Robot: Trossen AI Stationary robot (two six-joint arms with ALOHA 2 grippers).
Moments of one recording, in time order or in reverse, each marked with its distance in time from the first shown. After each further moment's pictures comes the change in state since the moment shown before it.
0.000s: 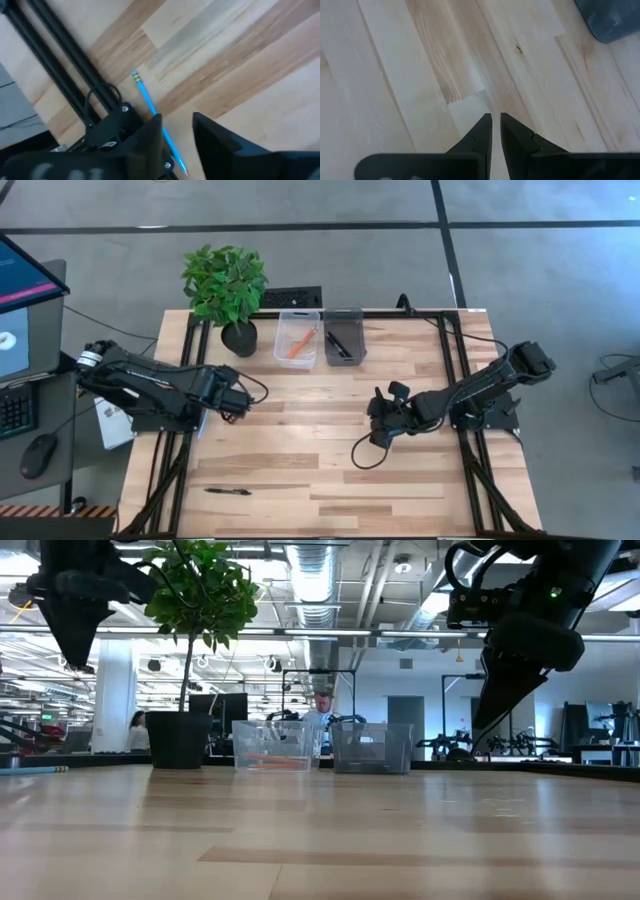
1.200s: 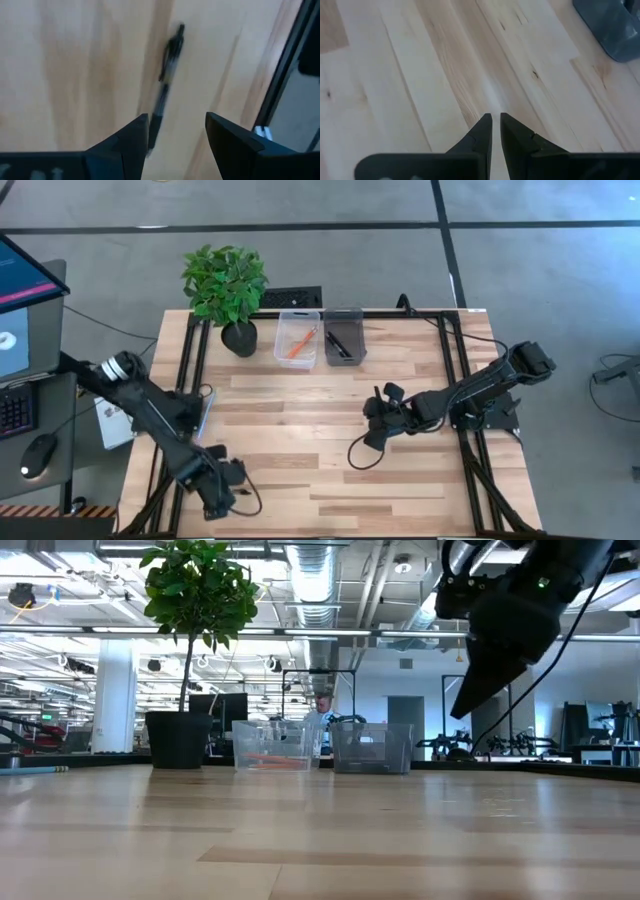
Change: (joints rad) left arm -0.657 0.301 0.000 0.662 0.328 0.048; right arm -0.001 0.000 0.000 0.126 0.000 0.002
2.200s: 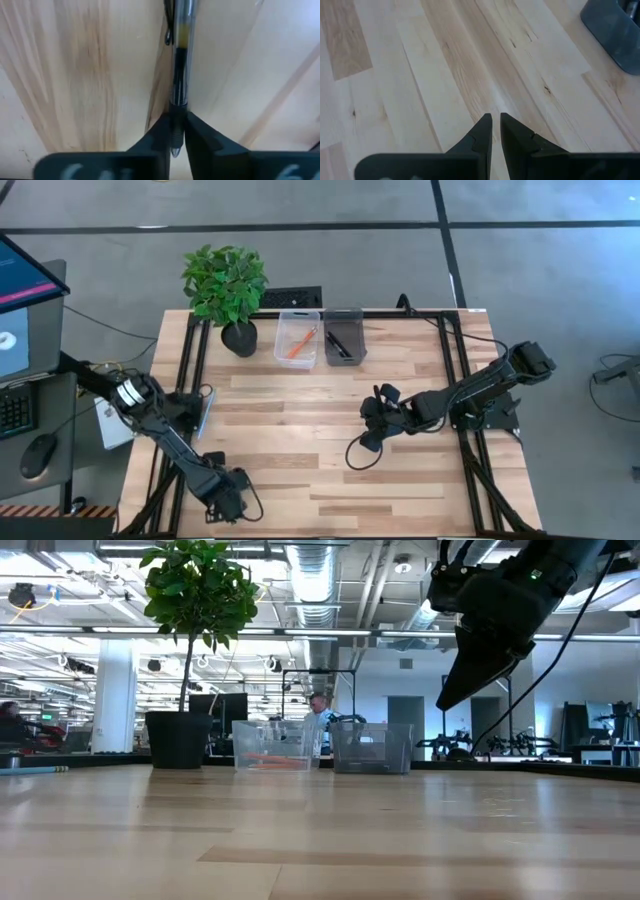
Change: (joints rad) left arm 0.007 0.236 -0.010 -0.003 0.166 0.042; right arm 0.000 0.000 0.000 0.086 0.000 -0.003
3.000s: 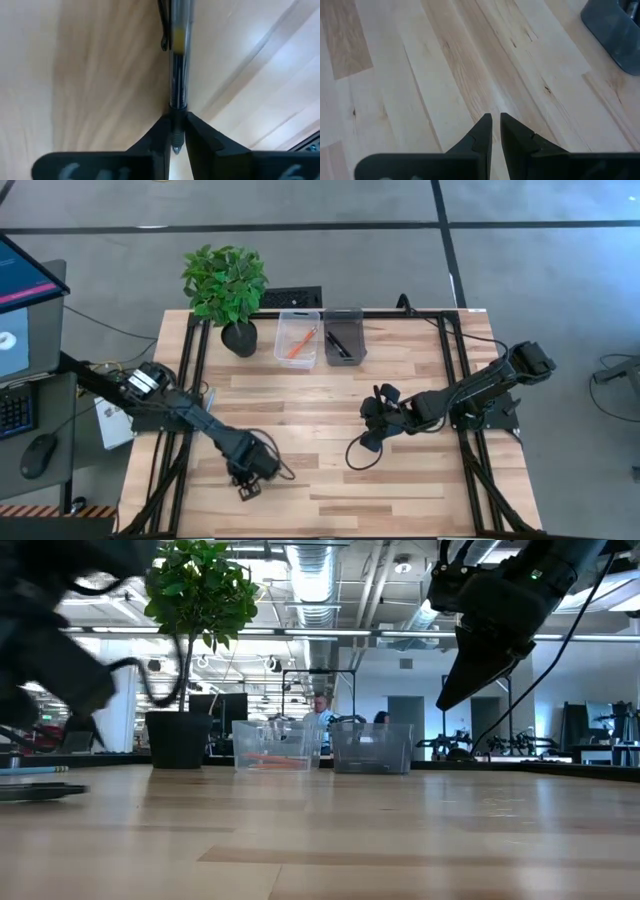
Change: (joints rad) left arm 0.369 0.001 -0.040 0.127 0.094 0.051; right arm 0.000 0.000 0.000 0.001 -0.002 -0.001
